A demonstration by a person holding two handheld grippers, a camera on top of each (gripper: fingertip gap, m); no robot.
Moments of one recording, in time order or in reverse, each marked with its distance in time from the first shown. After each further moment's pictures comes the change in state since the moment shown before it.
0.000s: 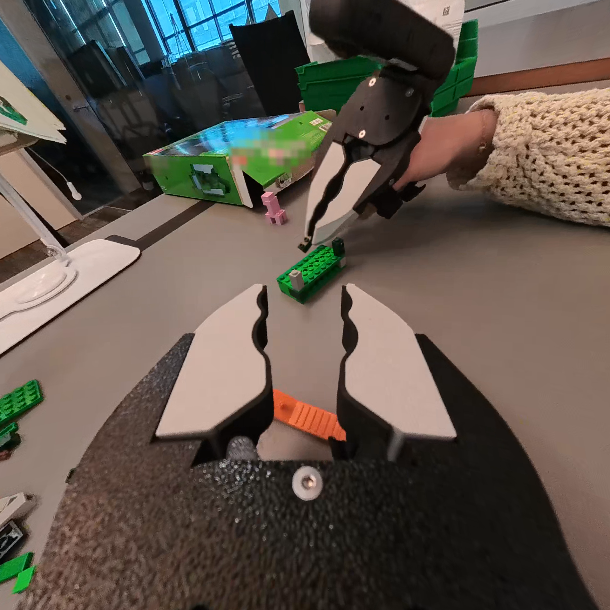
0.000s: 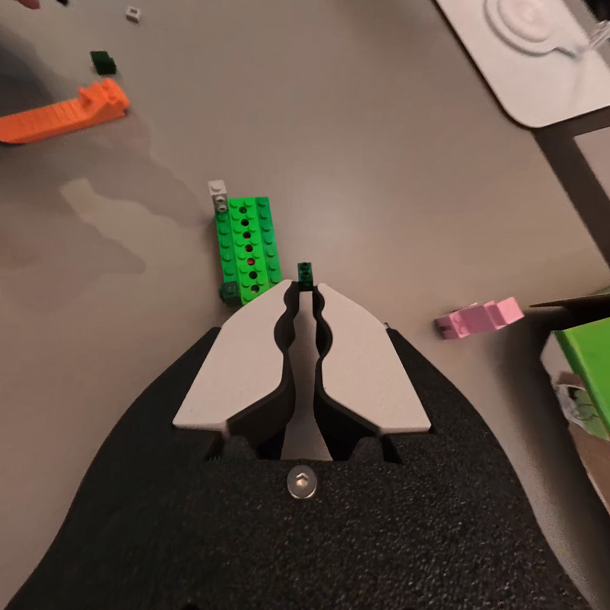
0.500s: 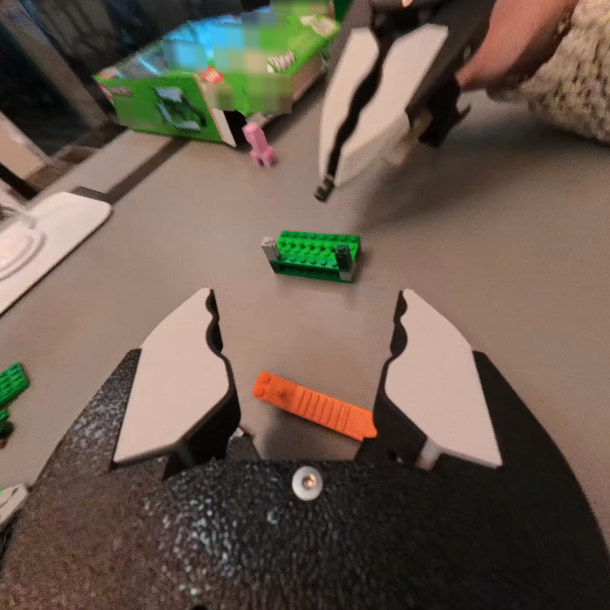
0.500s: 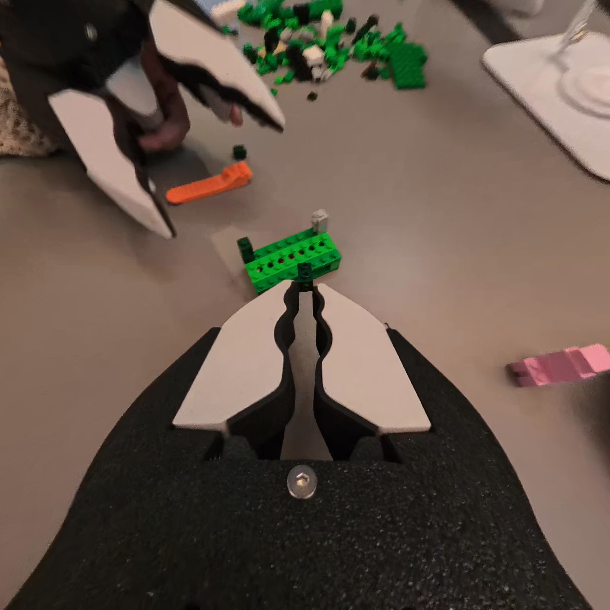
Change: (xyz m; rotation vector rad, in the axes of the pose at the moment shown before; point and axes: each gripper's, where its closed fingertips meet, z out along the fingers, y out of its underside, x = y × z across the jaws) left arm 0.001 0.027 0.014 -0.209 0.023 0.033; right arm -0.039 -0.024 -0.020 0.201 -0.236 0.040
